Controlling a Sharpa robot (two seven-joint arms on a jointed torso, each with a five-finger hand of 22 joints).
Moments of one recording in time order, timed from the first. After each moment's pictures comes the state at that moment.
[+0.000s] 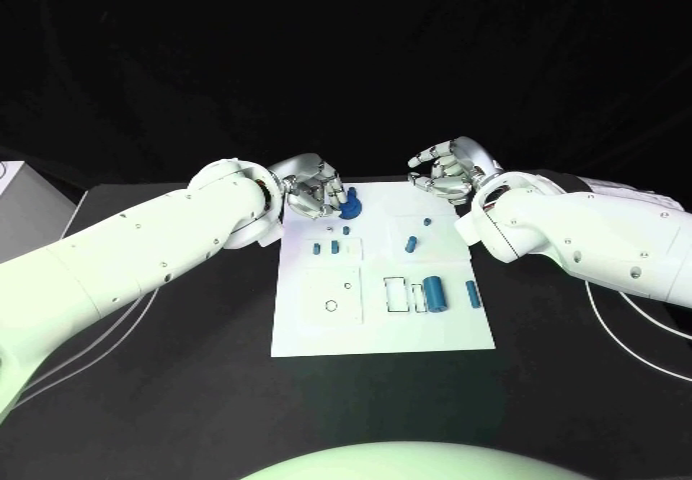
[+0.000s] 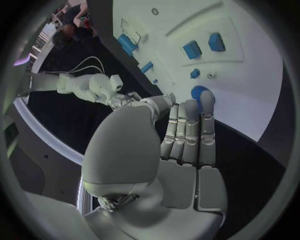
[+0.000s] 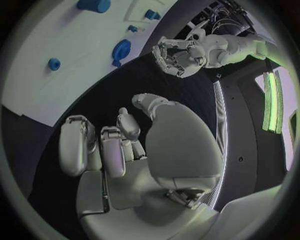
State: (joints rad) left arm 1.24 -0.44 0.09 1.09 -1.21 -0.02 0.05; left_hand 1.46 -0.23 0.63 0.10 0.05 0.72 0.18 0.62 0.27 0.77 0.11 0.76 0.20 0.96 0.05 1.10 0.63 0.17 0.93 0.14 0.85 0.71; right arm 1.27 -0.82 -0.08 1.39 -0.80 -0.60 0.00; right_hand 1.30 -0.23 0.51 0.19 0.48 0.87 0.17 0.17 0.33 1.24 0.08 1.19 1.16 1.47 0.00 1.52 1.31 0.05 1.47 0.10 1.29 1.31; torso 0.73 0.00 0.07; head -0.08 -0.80
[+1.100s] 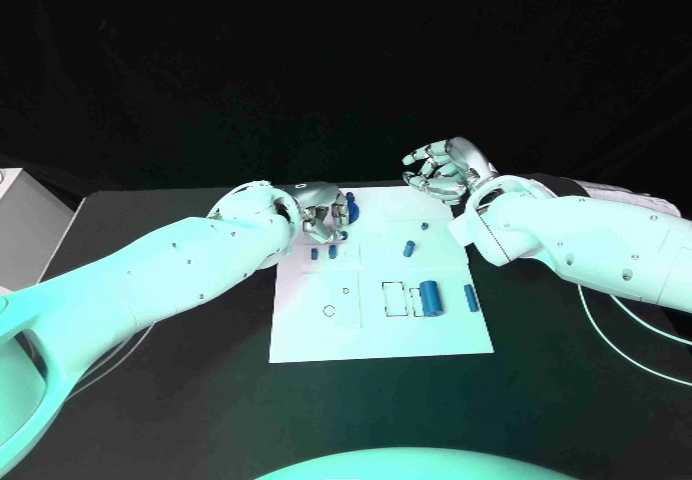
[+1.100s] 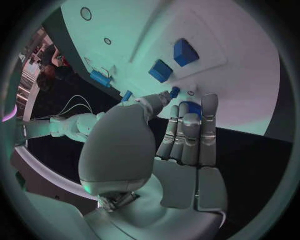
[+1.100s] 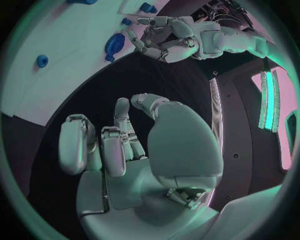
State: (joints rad) left arm 1.21 -0.35 0.05 1.00 -1.54 -0.07 0.02; left_hand 1.38 -0.25 0.66 0.08 0.05 0.78 0.15 0.51 0.26 0.78 0.11 0.69 0.14 1.19 0.04 1.36 0.84 0.17 1.07 0.14 1.01 0.83; right arm 1.27 -0.81 -0.08 1.39 -0.77 -0.65 0.05; right_hand 1.27 -0.24 0.56 0.15 0.48 0.86 0.16 0.18 0.34 1.07 0.08 0.81 0.78 1.47 -0.01 1.50 1.31 0.05 1.47 0.09 1.27 1.31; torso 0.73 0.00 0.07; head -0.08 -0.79
